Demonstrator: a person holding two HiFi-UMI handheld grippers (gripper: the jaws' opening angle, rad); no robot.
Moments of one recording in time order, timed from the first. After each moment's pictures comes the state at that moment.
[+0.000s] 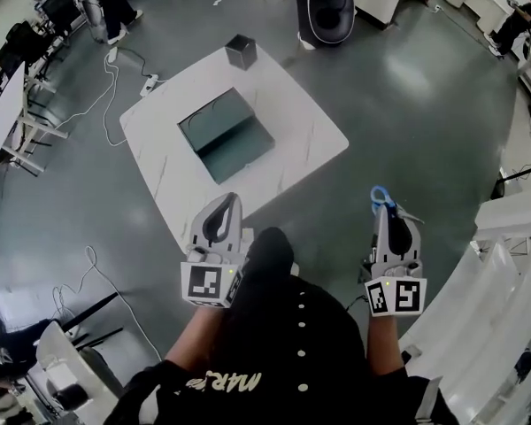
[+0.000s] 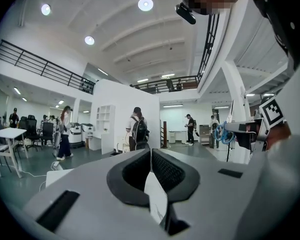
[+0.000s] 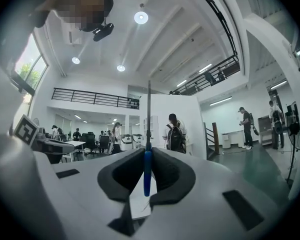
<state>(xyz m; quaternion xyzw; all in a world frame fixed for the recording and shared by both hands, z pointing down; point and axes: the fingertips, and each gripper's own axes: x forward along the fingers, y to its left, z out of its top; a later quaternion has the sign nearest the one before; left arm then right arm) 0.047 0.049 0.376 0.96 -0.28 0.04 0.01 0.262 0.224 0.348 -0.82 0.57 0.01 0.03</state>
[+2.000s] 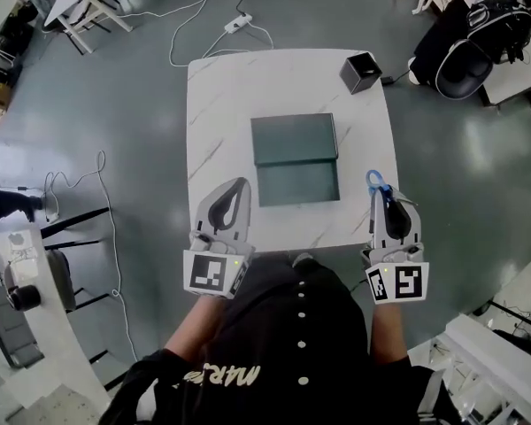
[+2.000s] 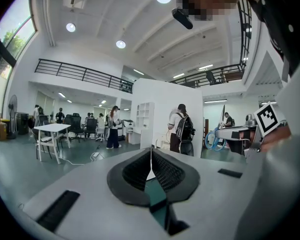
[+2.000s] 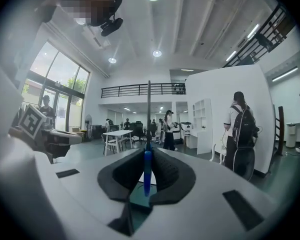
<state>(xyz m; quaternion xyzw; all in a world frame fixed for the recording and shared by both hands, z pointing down) 0.000 -0.171 0.392 0.87 -0.49 0.05 0.06 0.237 -0.140 0.377 -0.60 0.80 -0.02 -0.04</state>
